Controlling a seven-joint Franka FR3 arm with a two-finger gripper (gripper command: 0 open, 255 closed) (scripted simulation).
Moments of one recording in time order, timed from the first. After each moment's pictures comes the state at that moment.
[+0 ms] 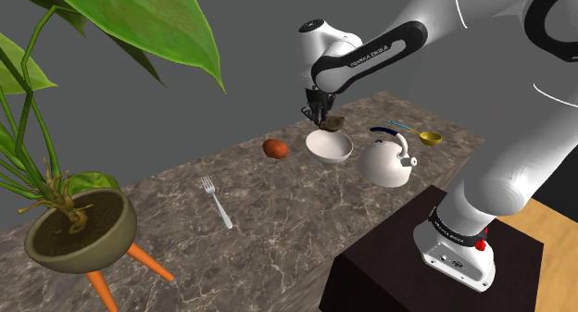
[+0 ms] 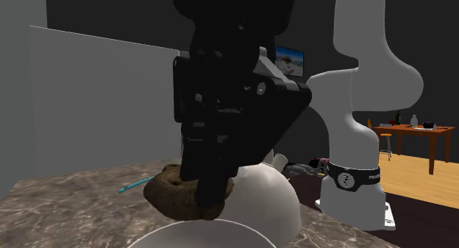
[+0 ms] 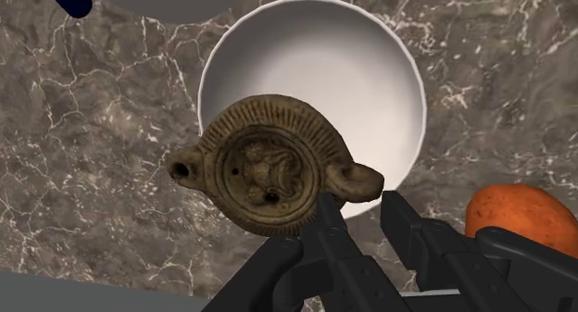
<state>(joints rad) 0.04 -0.04 0.09 -2.22 -0.31 2.12 0.53</state>
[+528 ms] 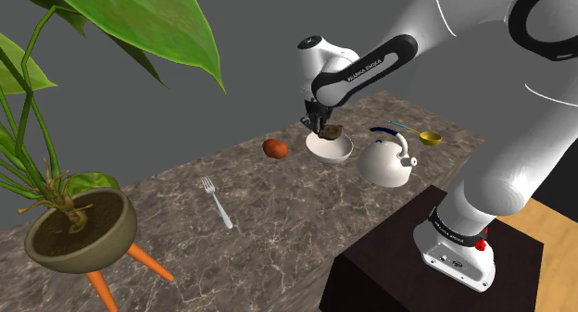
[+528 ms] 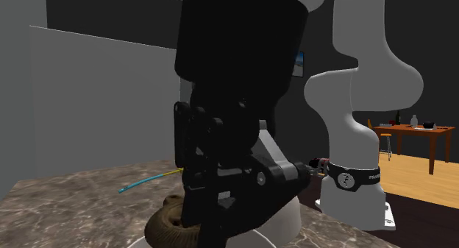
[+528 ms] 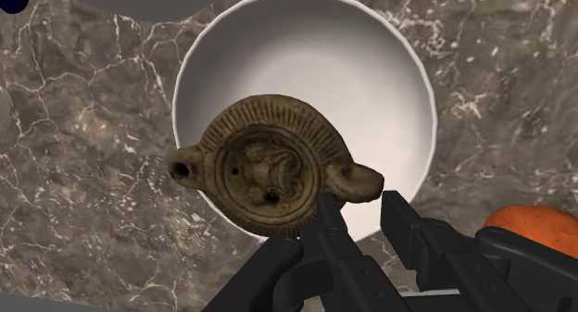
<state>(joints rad) 0.04 0.02 0.09 -2.26 -0.34 2.21 0.56</state>
